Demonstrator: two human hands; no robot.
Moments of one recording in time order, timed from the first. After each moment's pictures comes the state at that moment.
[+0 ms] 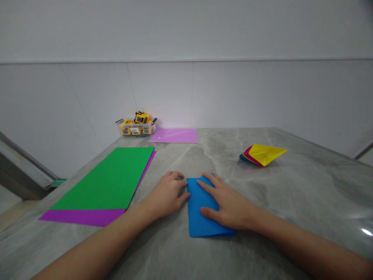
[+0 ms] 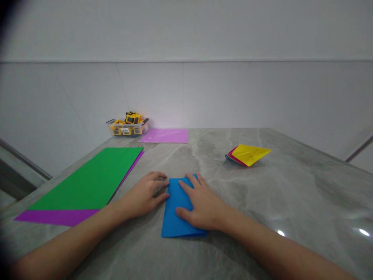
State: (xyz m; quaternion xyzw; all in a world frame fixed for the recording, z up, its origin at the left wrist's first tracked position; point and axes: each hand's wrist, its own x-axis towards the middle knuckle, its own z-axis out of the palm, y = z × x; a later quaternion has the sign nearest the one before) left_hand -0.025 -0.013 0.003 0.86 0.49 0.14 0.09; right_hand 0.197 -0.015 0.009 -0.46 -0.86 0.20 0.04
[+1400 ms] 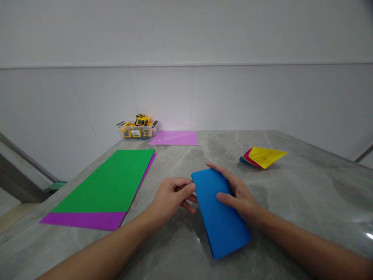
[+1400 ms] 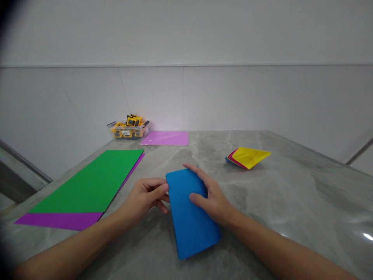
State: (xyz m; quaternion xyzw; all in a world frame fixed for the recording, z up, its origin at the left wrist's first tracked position) left_hand -0.003 -0.031 0.014 0.53 0.37 0.44 0.62; right_hand 0.215 -0.011 0.000 -0.33 -0.73 0.43 0.41
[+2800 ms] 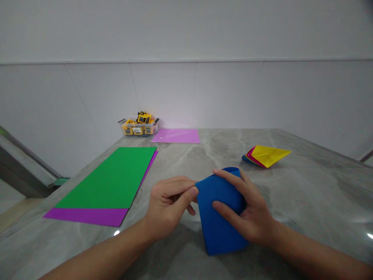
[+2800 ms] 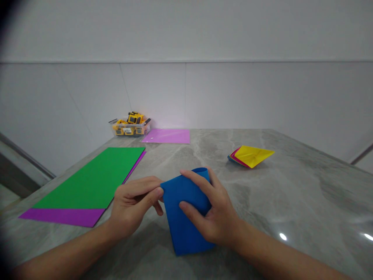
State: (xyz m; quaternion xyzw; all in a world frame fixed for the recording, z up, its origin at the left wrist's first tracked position) left_hand -0.005 -0.060 0.031 0.69 0.33 0.53 0.38; right_hand 0.207 -0.042 0.011 -0.36 -0.82 0.05 0.44
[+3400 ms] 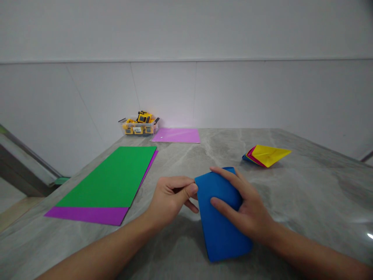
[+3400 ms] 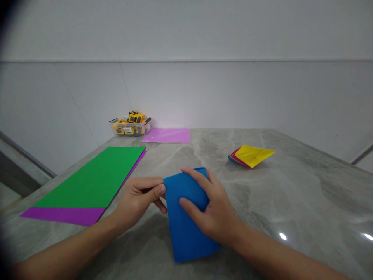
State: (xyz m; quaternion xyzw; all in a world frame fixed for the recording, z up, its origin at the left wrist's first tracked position) left_hand -0.004 -0.049 0.030 0.59 0.34 0.49 0.55; right_hand 0.203 -0.041 0.010 -0.42 -0.81 0.09 0.41
